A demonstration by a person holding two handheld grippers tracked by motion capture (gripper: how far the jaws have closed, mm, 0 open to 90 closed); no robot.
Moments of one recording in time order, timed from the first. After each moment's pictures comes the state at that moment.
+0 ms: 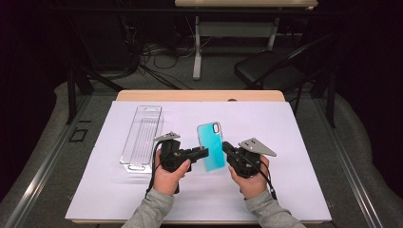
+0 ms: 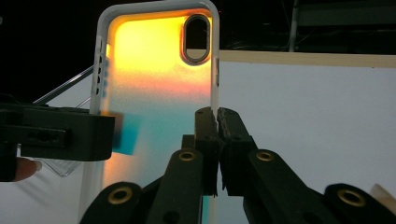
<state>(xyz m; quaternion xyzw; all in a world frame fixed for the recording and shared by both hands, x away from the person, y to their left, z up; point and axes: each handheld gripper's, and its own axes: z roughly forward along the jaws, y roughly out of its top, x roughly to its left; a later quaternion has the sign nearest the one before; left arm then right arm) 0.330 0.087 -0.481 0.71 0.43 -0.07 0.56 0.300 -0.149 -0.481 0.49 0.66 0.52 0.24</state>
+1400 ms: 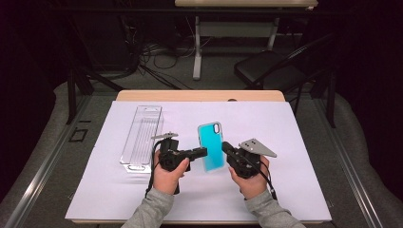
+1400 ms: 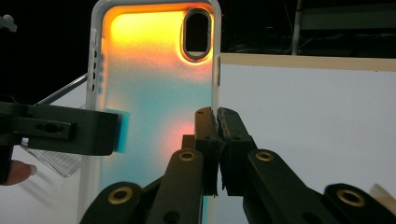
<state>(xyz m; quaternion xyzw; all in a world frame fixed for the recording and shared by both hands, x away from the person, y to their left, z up) 0.331 0.090 -0.480 0.69 0.45 -0.11 0.56 0.299 -0.150 -0.483 0.48 0.66 0.53 0.24</state>
